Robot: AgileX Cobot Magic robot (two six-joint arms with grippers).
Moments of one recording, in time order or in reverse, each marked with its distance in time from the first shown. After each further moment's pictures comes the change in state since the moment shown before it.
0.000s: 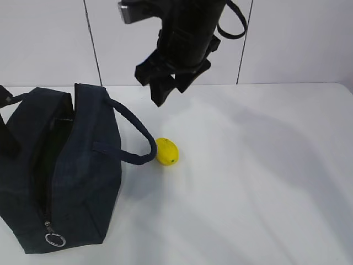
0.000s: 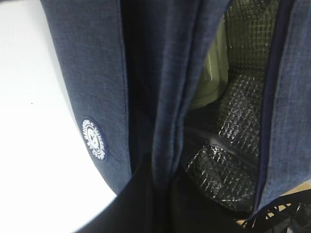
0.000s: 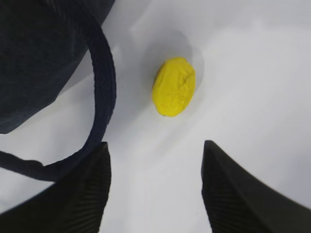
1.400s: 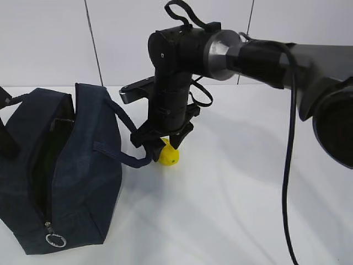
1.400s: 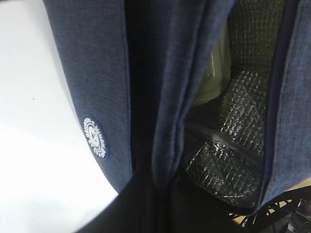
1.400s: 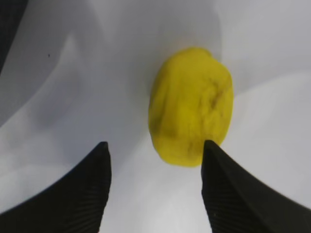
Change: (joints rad) left arm 0.000 0.000 0.000 0.006 0.013 0.000; right arm 0.000 0.338 -0.071 -0.010 -0.035 0.070
